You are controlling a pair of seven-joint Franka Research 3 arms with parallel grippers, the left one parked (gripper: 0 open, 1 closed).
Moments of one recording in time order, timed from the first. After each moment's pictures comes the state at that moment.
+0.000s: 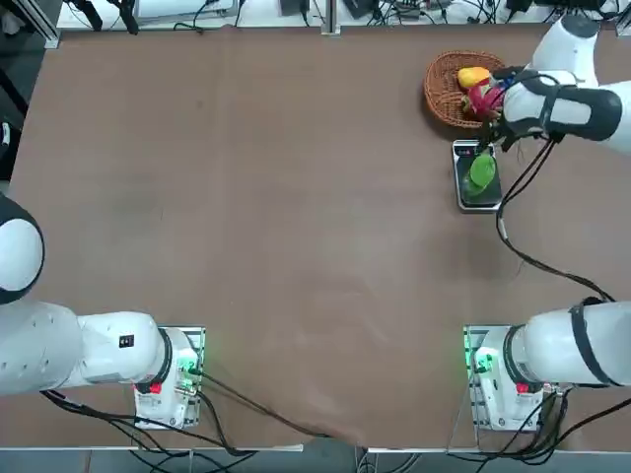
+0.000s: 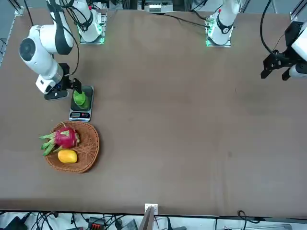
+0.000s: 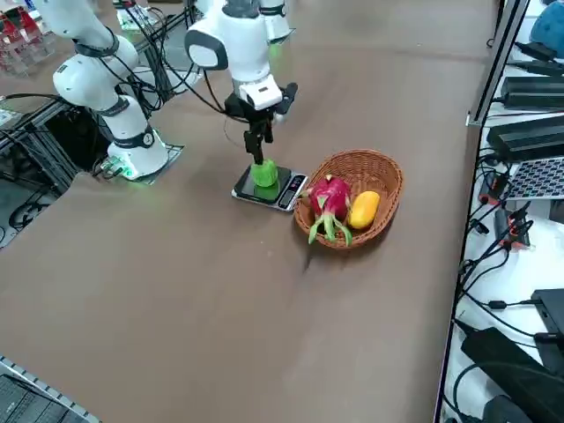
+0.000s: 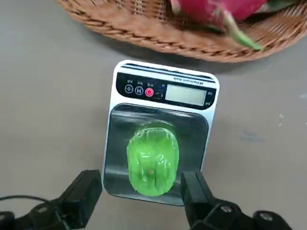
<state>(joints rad) 0.01 -0.03 0.03 -2.45 0.02 2.39 -0.12</state>
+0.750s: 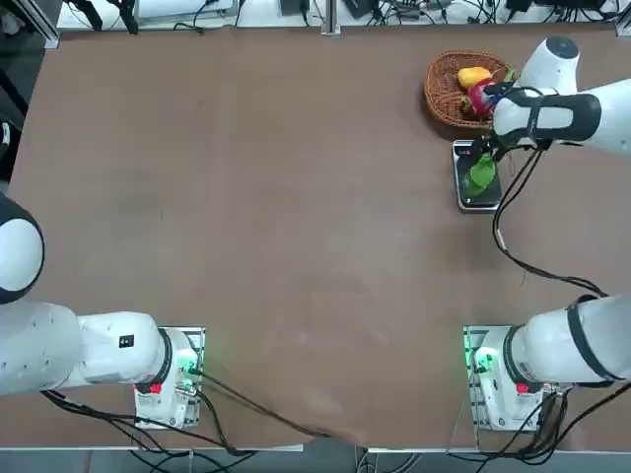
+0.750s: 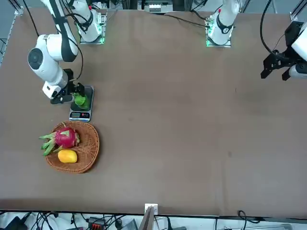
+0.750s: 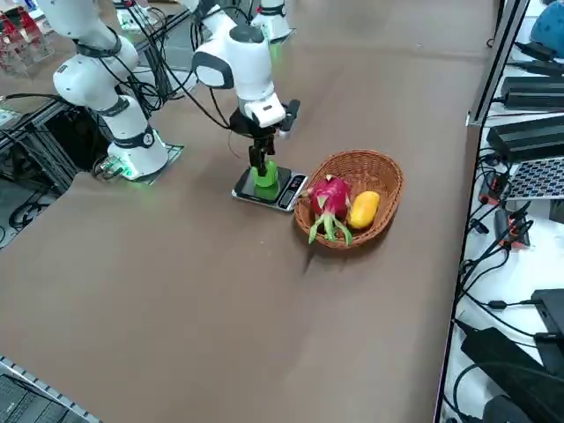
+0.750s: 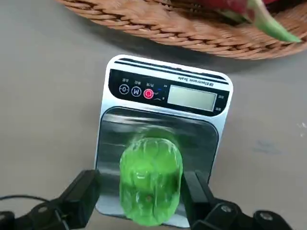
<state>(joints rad) 0.01 0.07 0.03 -2.45 0.02 2.48 -0.16</state>
